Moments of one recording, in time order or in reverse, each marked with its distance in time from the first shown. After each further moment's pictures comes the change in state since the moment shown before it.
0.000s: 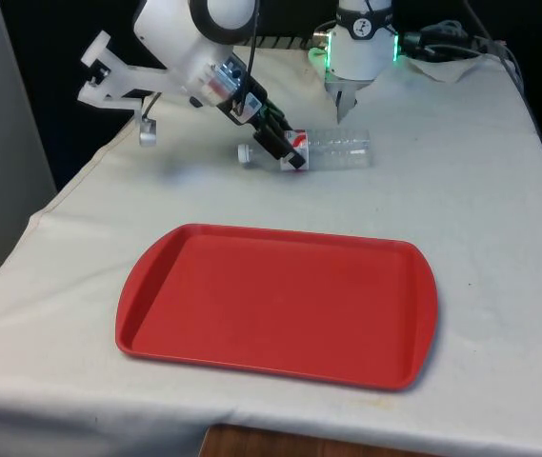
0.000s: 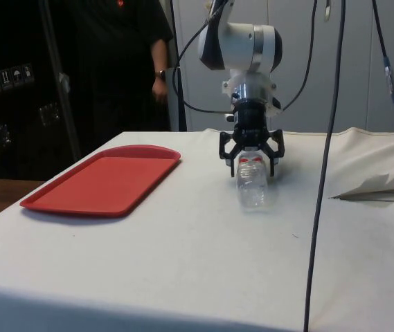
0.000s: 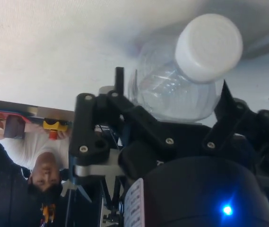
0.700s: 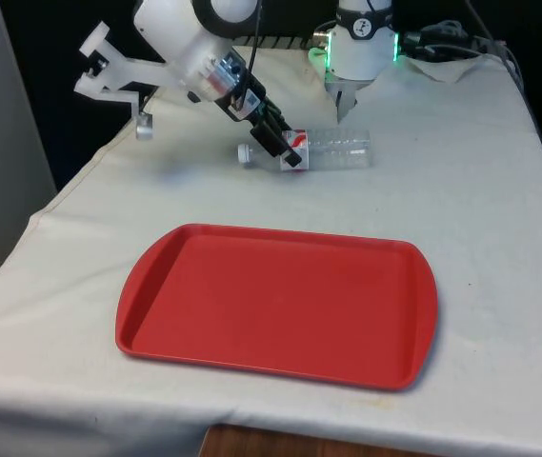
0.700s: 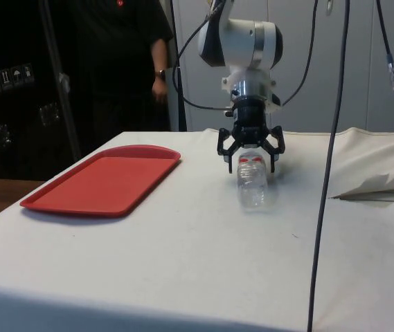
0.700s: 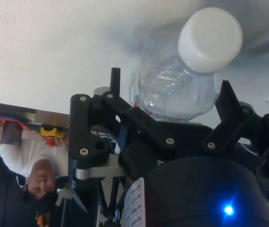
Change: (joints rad) arm 0.000 -0.027 0.004 -0.013 -0.018 0.038 0.015
